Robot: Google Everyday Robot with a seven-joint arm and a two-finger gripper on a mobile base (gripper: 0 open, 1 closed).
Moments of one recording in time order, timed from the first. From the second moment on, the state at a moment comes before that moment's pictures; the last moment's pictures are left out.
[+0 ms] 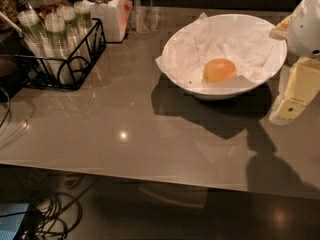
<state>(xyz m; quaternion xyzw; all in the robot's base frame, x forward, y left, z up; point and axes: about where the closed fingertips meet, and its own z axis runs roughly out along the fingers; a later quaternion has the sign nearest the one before) 0.448 -0.214 0.981 -0.60 0.78 -0.04 0.17</state>
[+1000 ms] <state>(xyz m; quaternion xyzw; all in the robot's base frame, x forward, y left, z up) 0.498 -0.243 0.983 -0.53 0.82 0.03 0.23</state>
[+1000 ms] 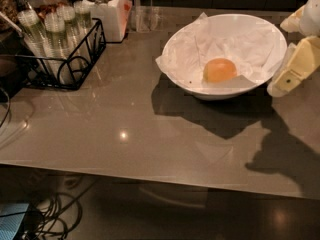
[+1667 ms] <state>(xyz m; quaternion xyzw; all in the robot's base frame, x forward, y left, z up) 0.561 -0.248 1.001 -0.50 0.81 0.07 0.28</state>
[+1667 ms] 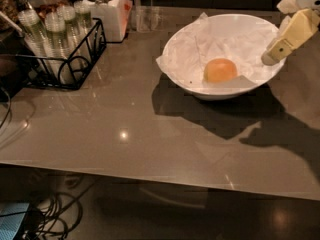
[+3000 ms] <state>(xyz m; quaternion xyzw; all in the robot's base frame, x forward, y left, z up) 0.606 -0.182 0.902 -0.48 0.82 0.19 0.24</state>
